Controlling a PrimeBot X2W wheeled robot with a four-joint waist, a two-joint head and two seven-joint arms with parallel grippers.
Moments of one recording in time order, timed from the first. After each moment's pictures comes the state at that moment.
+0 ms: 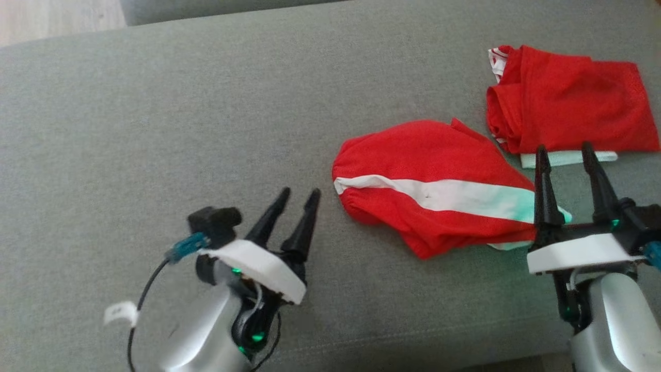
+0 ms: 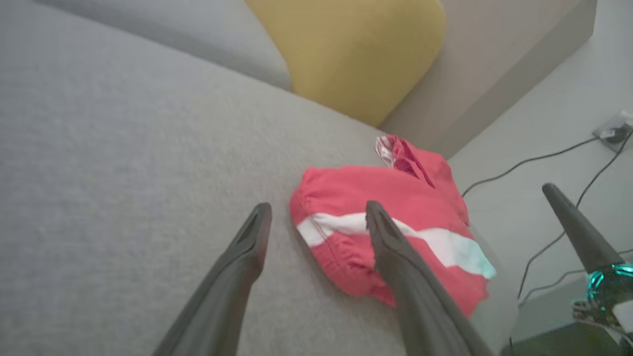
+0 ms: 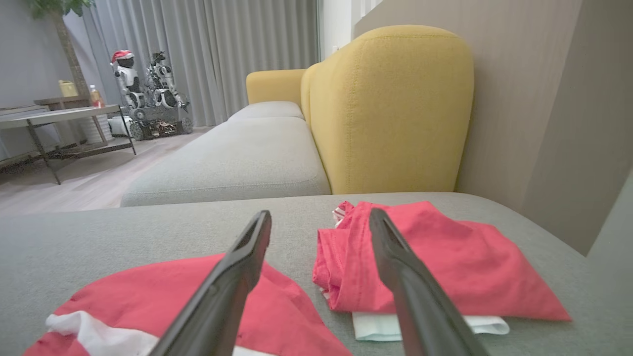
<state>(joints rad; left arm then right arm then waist) -0.31 0.04 -0.53 0.45 -0.68 -0.12 -0.22 -0.19 -0.10 -0.03 0.25 0.11 0.13 -0.25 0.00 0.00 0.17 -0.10</state>
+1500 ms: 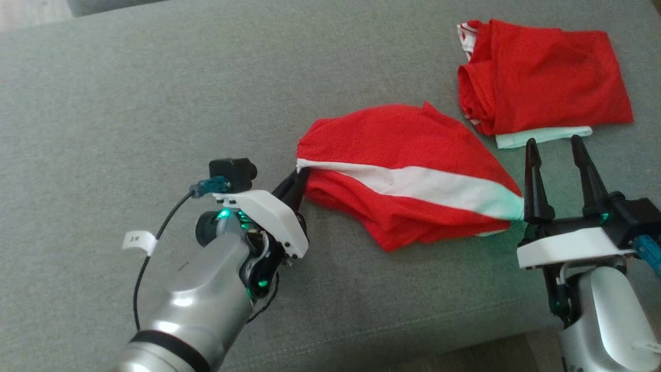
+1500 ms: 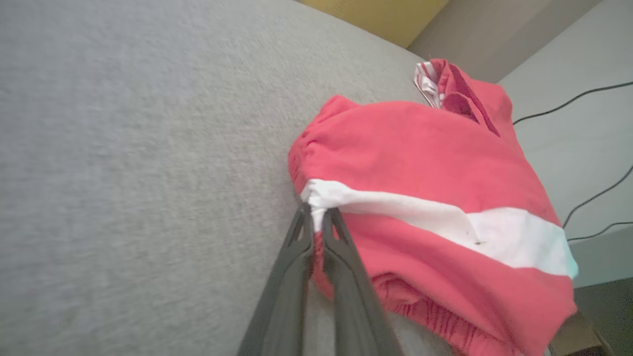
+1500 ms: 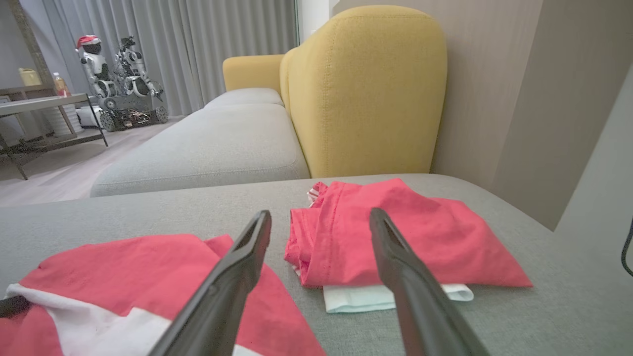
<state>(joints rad) -0.67 0.04 -0.87 0.87 -0.99 -0.07 -0.21 -0.22 -0.07 -0.03 0.26 0.10 0.13 -0.25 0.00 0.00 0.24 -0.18</state>
